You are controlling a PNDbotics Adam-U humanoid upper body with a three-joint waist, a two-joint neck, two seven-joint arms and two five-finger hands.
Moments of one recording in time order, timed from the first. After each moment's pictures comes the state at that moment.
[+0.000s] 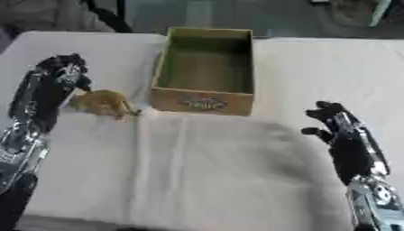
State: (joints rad) left arm -0.27 0.38 0.00 -1.75 0.07 0.12 0.12; right arm -0.31 -0.17 0.03 -1.47 -0.33 -0.11 0.16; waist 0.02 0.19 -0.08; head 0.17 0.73
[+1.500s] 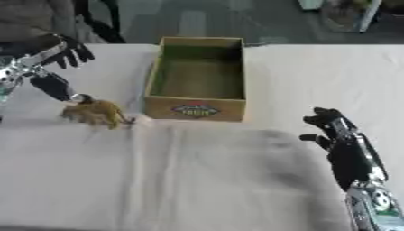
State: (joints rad) left arm -0.58 0.65 -0.13 -1.46 -0.72 0.17 -0.52; right arm -0.30 -0.17 0.03 -1.47 -0.33 -0.10 0.16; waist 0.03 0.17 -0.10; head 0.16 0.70
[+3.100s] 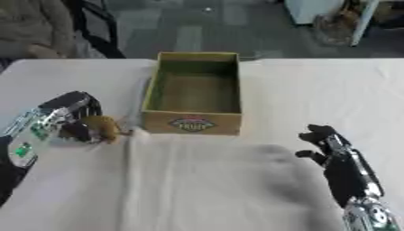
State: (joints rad) left arm -0.63 0.52 -0.16 -1.15 -0.81 0.13 -0.36; right arm -0.30 -0.17 0.04 -1.46 -0.33 -0.09 0.16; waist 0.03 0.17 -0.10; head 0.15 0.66
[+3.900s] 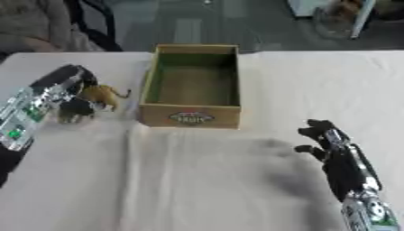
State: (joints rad) left arm -0.71 0.59 -0.16 -1.30 -0.71 0.14 -0.36; right arm -0.29 -0.17 0.04 -1.46 -0.32 -0.09 0.16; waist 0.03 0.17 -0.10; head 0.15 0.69
